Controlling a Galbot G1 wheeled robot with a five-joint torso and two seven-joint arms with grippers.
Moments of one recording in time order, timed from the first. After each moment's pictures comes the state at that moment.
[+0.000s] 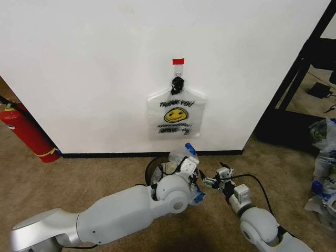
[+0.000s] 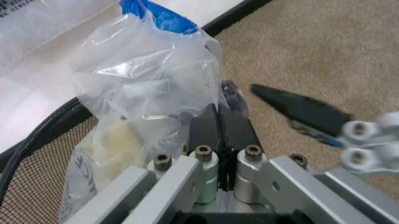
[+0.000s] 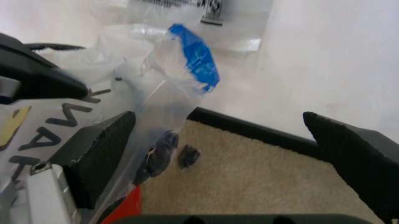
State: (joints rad) left arm 0.43 -1.15 0.70 -1.90 -1.17 0.71 -0.94; right arm -1.27 0.92 0.15 1.89 0.42 -0.14 0.16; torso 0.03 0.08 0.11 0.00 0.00
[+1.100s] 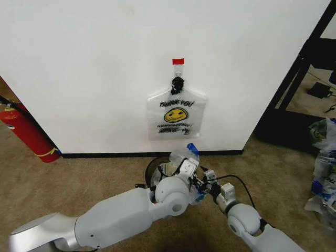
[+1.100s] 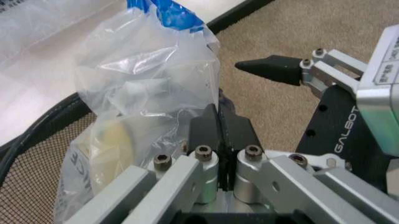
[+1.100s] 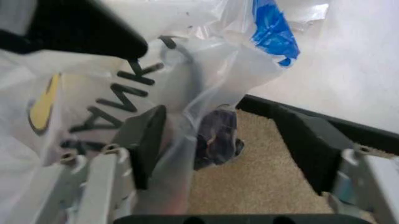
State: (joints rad) left arm 0.46 -1.14 0.68 -1.92 -1.17 0.71 -0.94; right arm -1.16 0.97 0.01 1.78 0.48 -0.15 0.13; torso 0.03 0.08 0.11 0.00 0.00
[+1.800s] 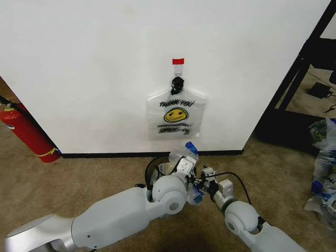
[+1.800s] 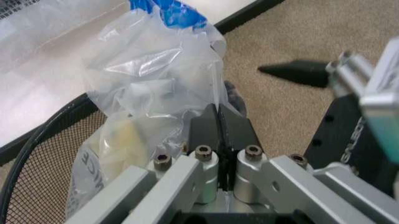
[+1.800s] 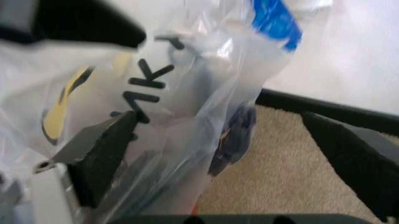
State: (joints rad) left arm 0.47 -1.13 0.65 -1.93 -1.17 0.71 -0.94; right arm -1.15 0.98 -0.01 1.80 0.54 -0.21 0.17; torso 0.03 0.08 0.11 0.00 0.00
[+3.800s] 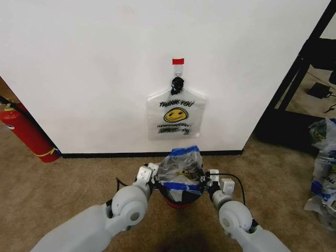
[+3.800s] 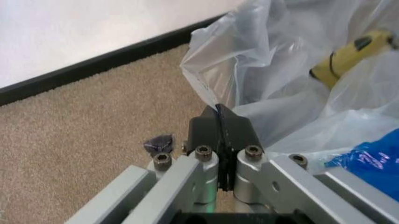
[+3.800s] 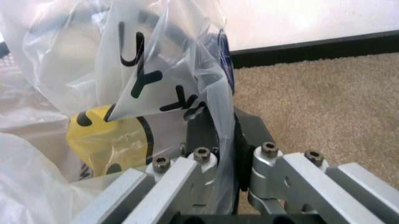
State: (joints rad) left arm 0.86 -0.87 0.27 -2.10 -1.06 0.68 -0.83; right arm -1.19 1.09 0.07 1.85 0.74 -0.32 0.42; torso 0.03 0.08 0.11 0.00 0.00
